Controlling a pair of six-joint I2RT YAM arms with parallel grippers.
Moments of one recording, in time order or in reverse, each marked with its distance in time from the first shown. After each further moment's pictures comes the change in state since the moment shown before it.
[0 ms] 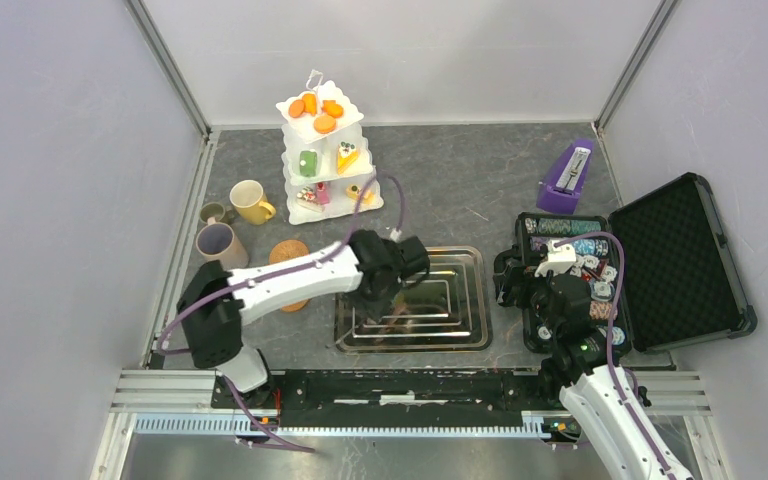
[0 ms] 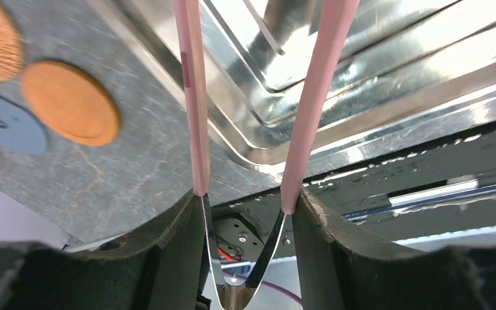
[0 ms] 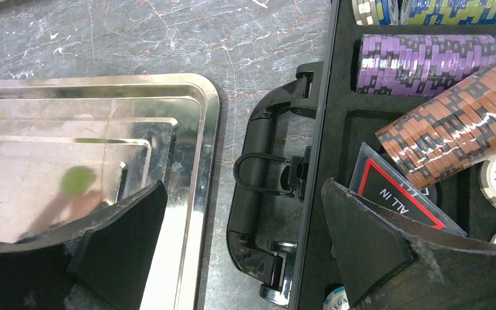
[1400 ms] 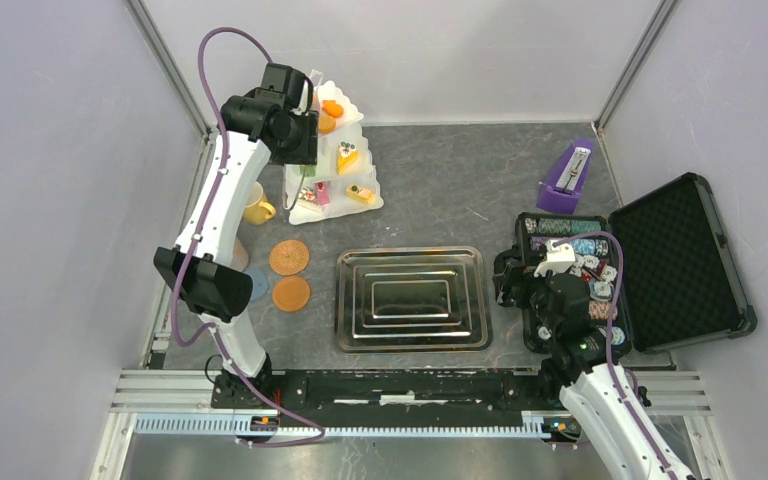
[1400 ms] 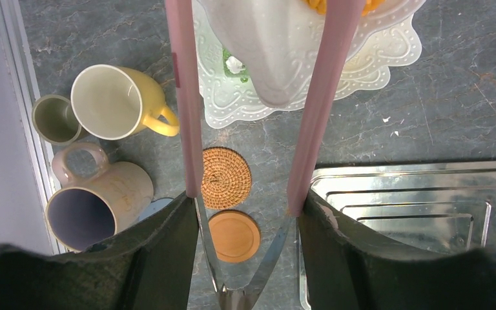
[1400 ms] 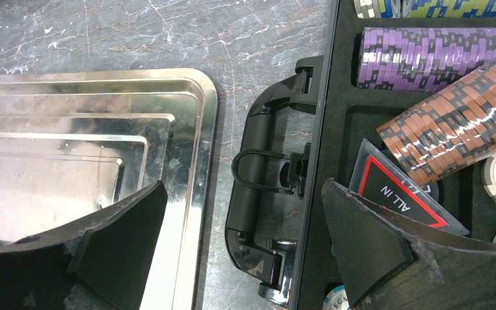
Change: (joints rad) left arm 0.790 0.164 0.852 -0.071 0.026 0.287; right arm 0.000 0.016 0.000 0.000 0.000 0.000
